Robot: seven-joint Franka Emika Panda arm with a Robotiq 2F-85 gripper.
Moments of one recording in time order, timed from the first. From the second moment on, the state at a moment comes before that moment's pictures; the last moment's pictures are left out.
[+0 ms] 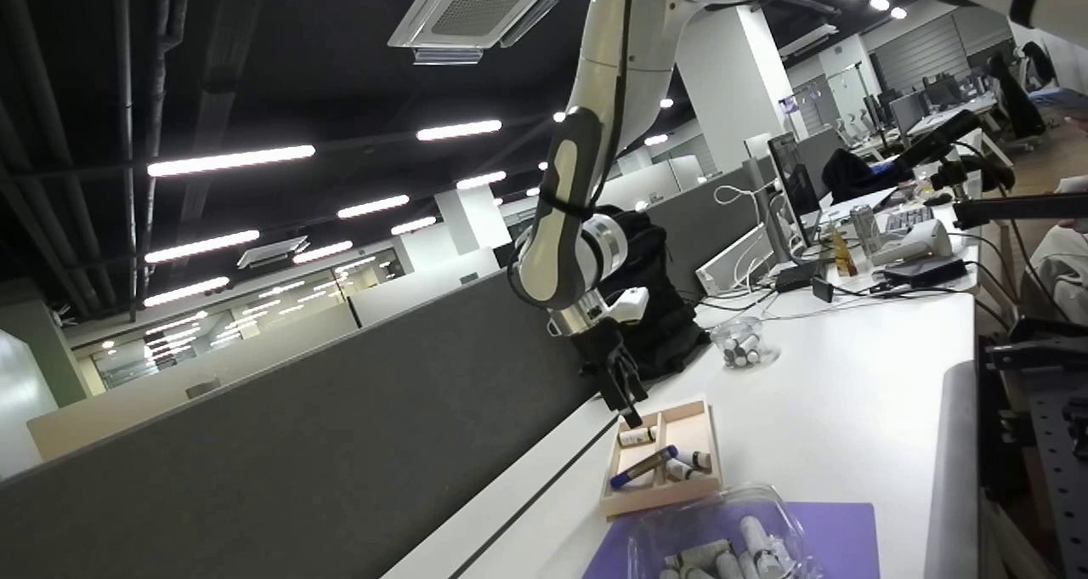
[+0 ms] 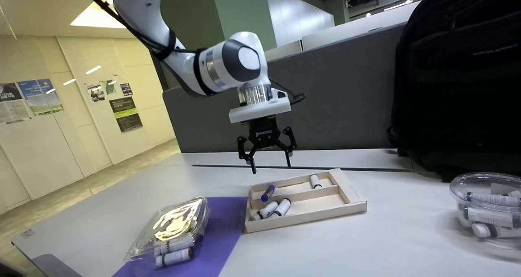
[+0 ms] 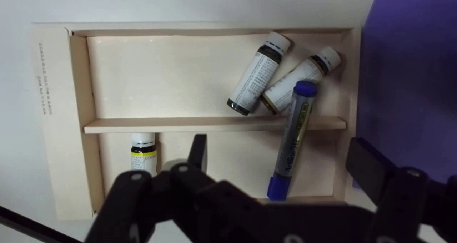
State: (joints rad) arm -0.06 0.58 -0.01 -1.83 -0.08 2.28 -0.49
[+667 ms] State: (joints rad) arm -0.04 0.71 0.01 -1.73 -0.16 2.20 -0.48
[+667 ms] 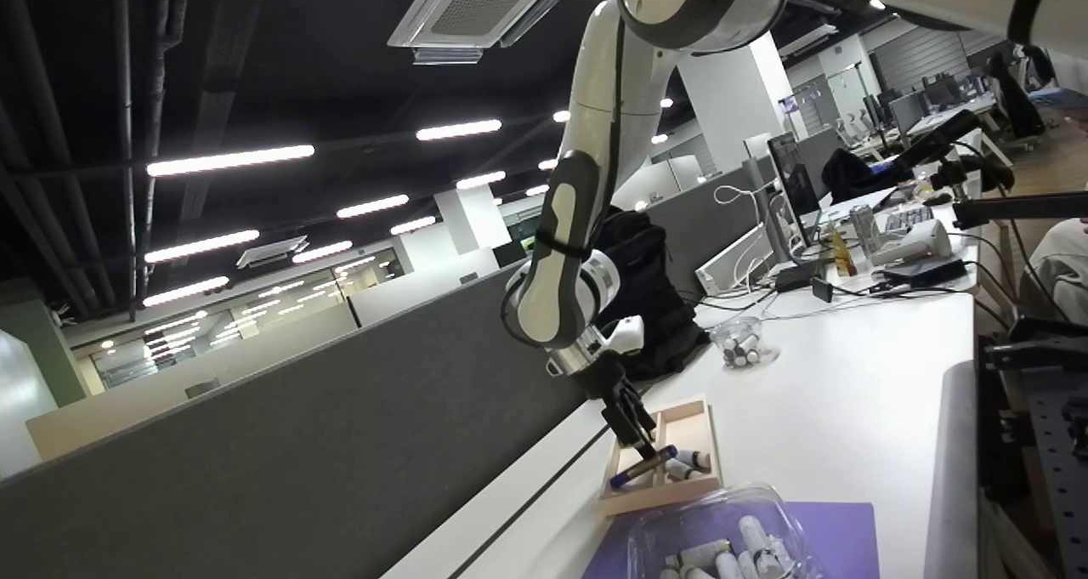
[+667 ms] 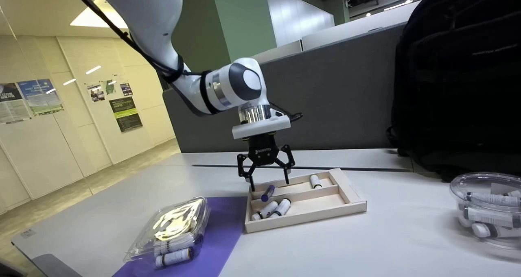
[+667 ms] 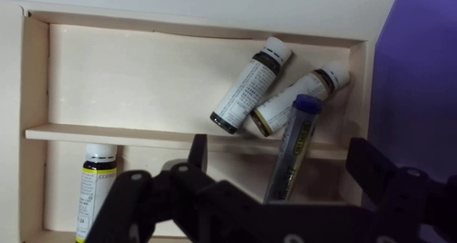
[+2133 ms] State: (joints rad) arm 0.01 0.52 0.07 -1.90 -0.29 2.20 -0.53
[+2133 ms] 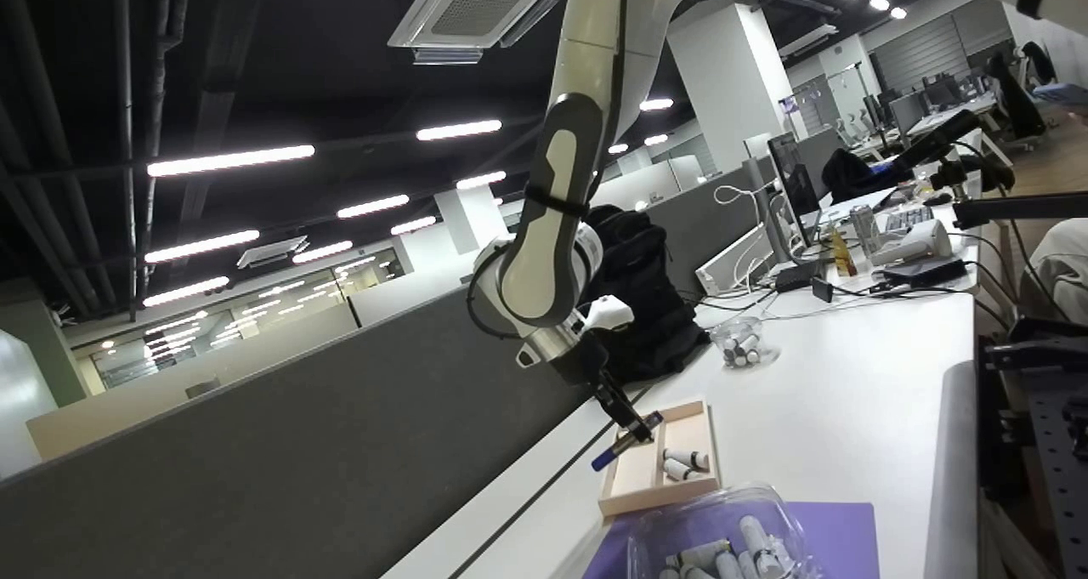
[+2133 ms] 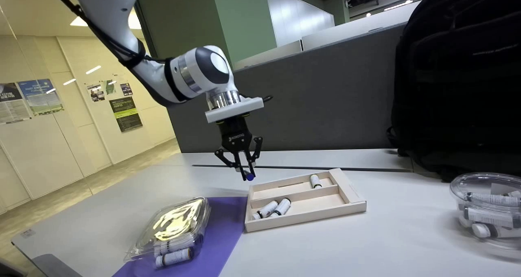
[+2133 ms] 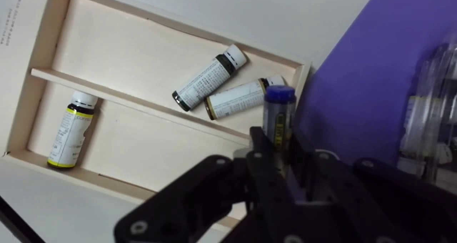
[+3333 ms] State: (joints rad) arm 0.05 0.67 0.15 -1.85 -0.29 2.28 -0.58
